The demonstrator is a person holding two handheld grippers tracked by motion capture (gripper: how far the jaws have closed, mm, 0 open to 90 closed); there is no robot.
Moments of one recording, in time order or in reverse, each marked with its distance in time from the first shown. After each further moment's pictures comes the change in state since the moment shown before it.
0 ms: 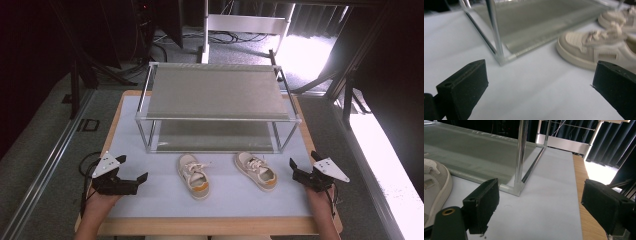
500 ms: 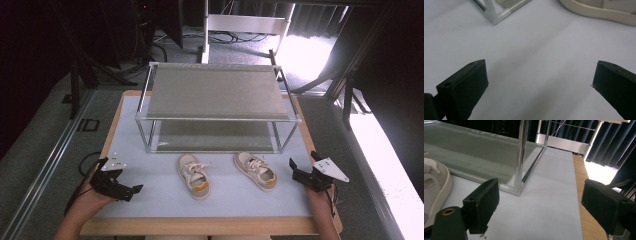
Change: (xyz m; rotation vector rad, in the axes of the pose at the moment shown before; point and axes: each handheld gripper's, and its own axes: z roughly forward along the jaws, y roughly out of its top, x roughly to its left) left arm 0.012 0.003 -0.003 0.340 -0.046 0.093; right arm 0.001 0.000 0.000 0.001 -0.001 -0.004
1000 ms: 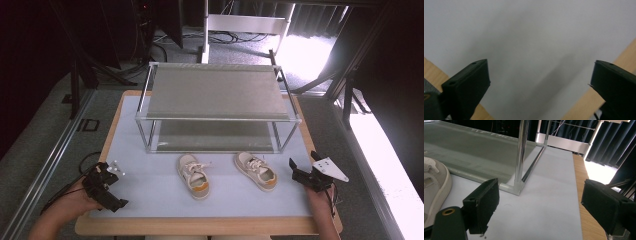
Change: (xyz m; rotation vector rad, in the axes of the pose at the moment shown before) left arm 0.000 -0.004 -0.008 0.424 -0.031 0.122; right arm 0.000 0.000 0.001 0.006 -0.002 -0.004
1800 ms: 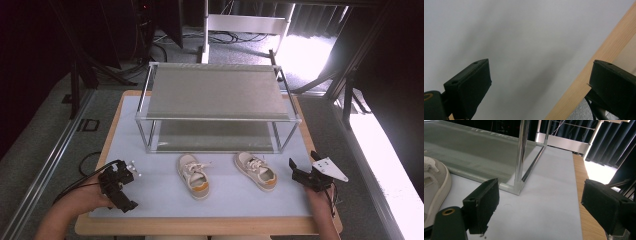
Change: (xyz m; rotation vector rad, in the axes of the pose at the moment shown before) left arm -0.023 0.044 -0.007 0.065 -0.061 0.100; right arm 0.000 0.000 0.000 0.003 -0.002 -0.005
